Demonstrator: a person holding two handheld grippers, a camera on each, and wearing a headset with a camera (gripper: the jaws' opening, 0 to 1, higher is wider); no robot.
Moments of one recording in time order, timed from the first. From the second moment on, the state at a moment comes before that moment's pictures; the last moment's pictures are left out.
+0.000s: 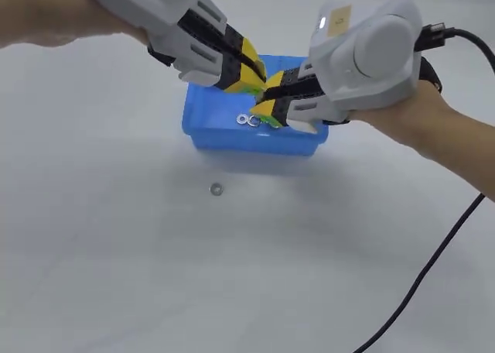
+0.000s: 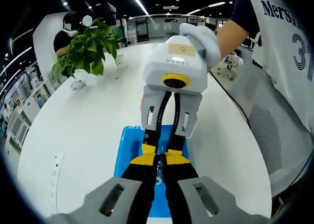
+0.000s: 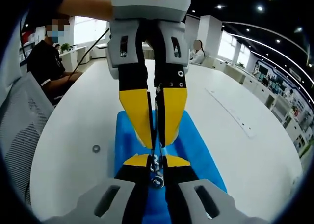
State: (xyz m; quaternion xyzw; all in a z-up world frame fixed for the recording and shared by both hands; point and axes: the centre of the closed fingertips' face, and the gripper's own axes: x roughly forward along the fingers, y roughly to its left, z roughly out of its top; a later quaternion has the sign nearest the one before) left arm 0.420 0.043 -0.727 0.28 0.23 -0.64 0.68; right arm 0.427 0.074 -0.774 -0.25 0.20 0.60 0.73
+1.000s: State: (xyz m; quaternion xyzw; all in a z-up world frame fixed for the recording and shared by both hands) left arm 0.356 0.056 -0.650 0.32 0.18 -0.64 0.68; right arm 0.370 0.086 -0.695 -0.27 0.11 0.63 0.72
